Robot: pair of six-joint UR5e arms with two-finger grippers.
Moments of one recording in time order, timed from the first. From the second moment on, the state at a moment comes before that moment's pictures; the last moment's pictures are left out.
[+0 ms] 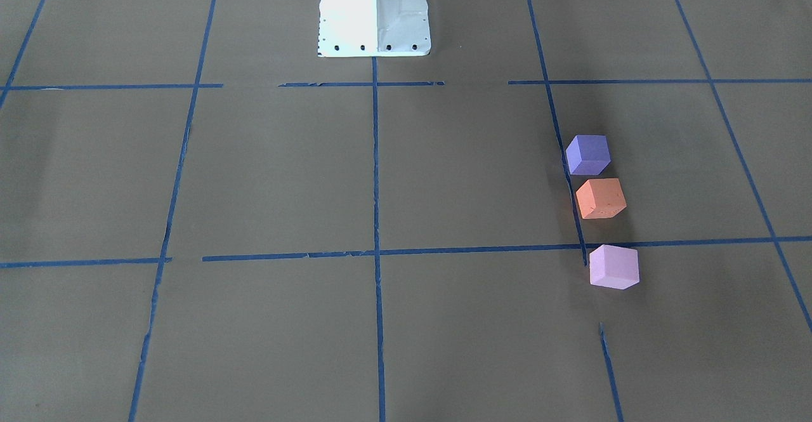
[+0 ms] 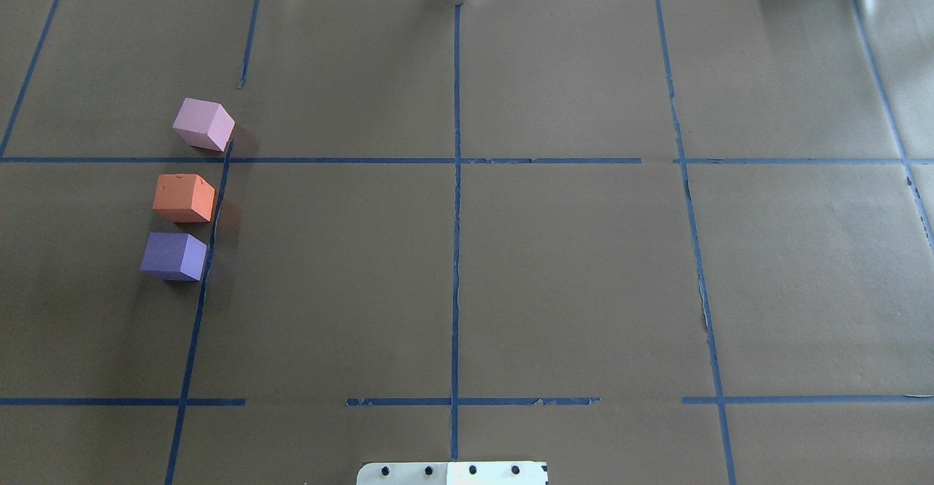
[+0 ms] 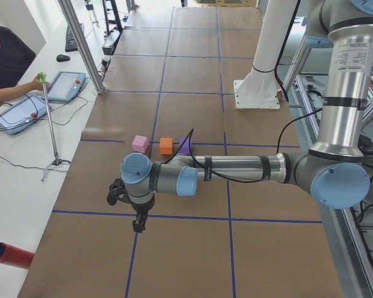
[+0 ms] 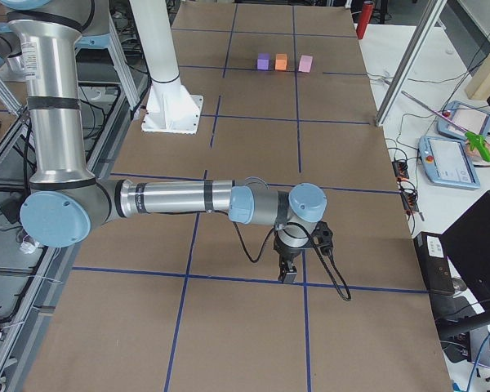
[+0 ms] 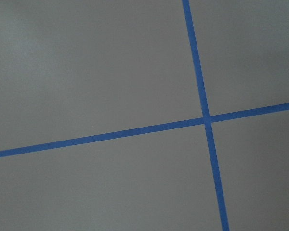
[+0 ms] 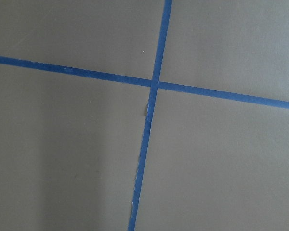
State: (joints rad) left arm -1.58 -1.64 -1.50 -1.64 -2.29 0.09; right arm 1.52 -1.52 1.60 -1.72 2.29 -0.16
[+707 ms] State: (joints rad) left arm -1.59 -1.64 -1.59 -1.50 -2.29 0.09; right arm 1.52 -1.52 1.60 -1.72 2.29 -0.16
